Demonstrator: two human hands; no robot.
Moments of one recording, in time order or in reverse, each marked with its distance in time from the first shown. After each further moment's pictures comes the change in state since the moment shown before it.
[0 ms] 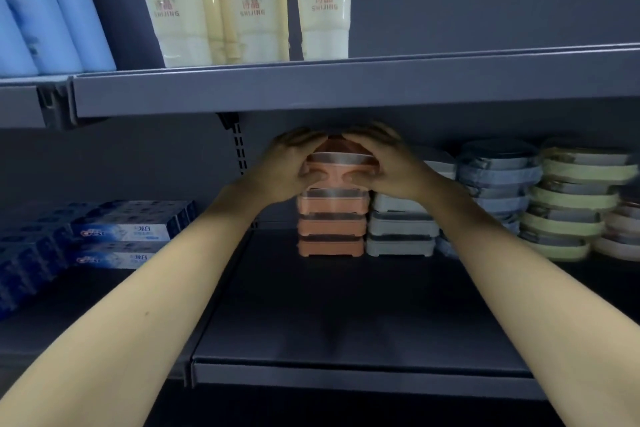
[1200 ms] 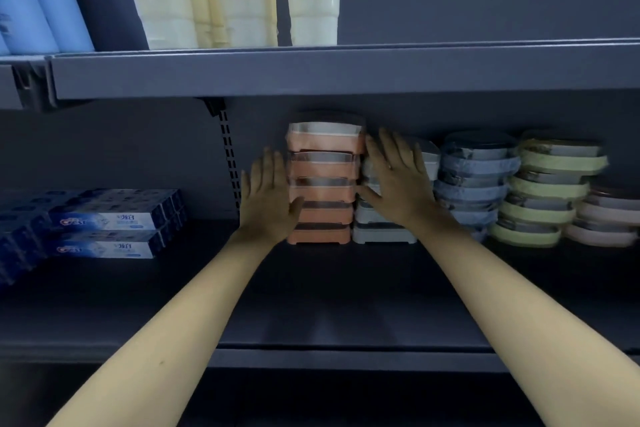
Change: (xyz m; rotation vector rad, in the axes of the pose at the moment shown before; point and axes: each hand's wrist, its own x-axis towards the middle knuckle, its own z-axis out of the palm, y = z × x) left_hand -0.053 0.028 0.052 0.097 -0.118 -0.534; right_hand -0.053 -0.005 0.016 -0.433 -0.006 0.282
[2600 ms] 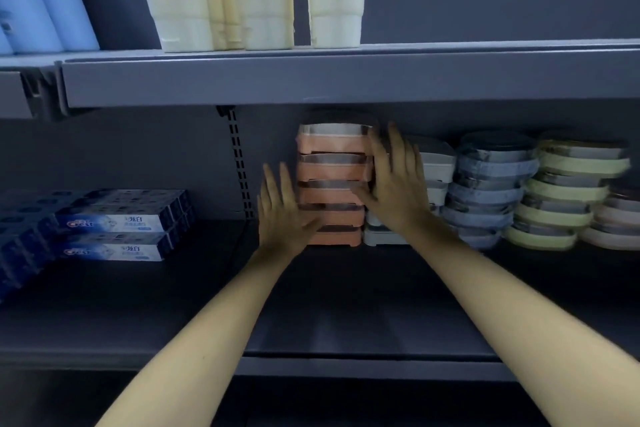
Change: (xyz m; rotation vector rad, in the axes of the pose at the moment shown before) left_hand 0.000 -0.007 0.042 -0.306 0.030 -0.066; right_hand 0.012 -0.023 0.024 0.054 0.253 0.027
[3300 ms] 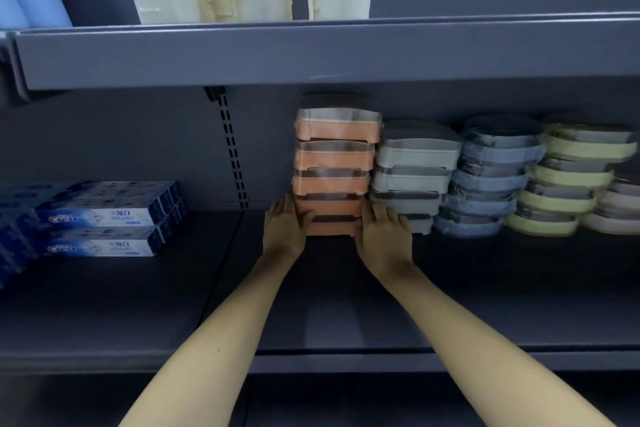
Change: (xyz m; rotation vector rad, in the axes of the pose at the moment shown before) left_hand 0.007 -0.032 0.050 -0.109 -0.132 -0.130; right_hand -0.077 -0.021 0.069 -0.128 -0.116 0.139
